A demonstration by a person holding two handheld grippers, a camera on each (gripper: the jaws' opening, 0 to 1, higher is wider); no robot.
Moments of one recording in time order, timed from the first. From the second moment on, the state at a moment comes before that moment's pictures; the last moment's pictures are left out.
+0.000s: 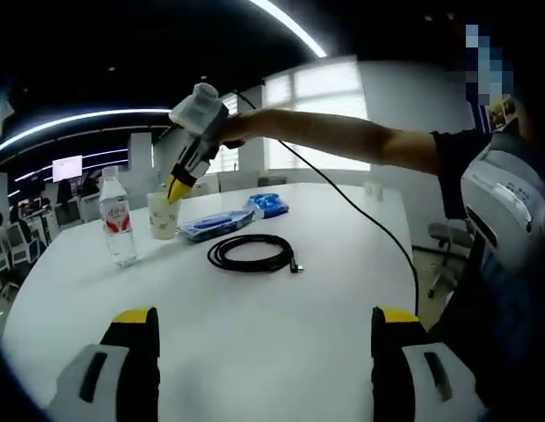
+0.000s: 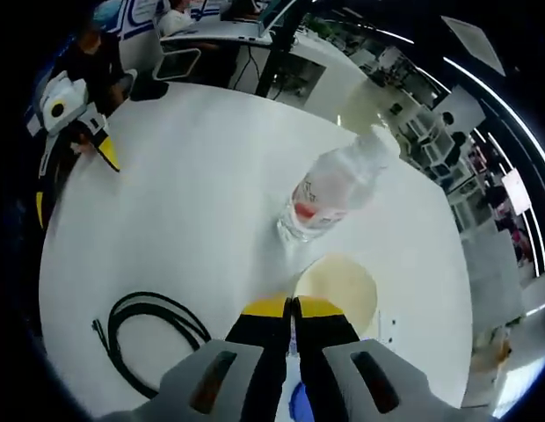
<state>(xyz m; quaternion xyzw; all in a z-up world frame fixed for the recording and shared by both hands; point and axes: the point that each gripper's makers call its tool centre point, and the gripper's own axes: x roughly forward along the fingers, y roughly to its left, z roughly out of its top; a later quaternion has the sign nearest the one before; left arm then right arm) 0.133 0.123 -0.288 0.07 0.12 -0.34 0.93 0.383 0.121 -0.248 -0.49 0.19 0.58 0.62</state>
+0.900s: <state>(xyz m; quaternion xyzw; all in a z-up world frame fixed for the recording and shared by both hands) 0.128 0.124 -0.291 0.07 0.12 -0.34 0.93 0.387 0.135 -0.263 -0.50 0.20 0.58 0.62</state>
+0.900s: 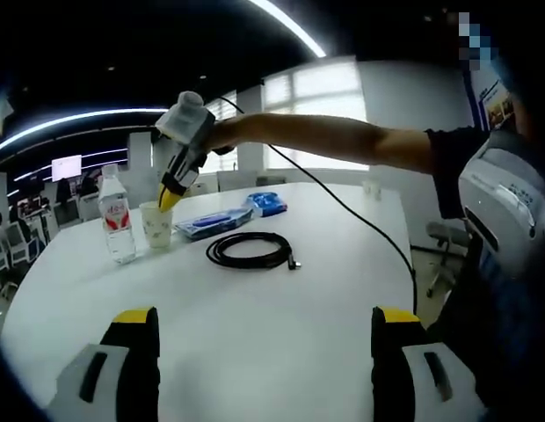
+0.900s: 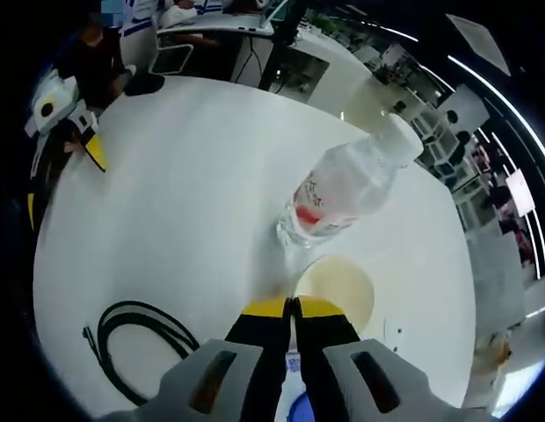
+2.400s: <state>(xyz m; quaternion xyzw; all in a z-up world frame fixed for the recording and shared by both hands) 0.126 0.128 -0.294 0.06 0.13 -0.33 0.93 0.381 0.138 -0.247 -0.45 0.17 0.59 0.65</state>
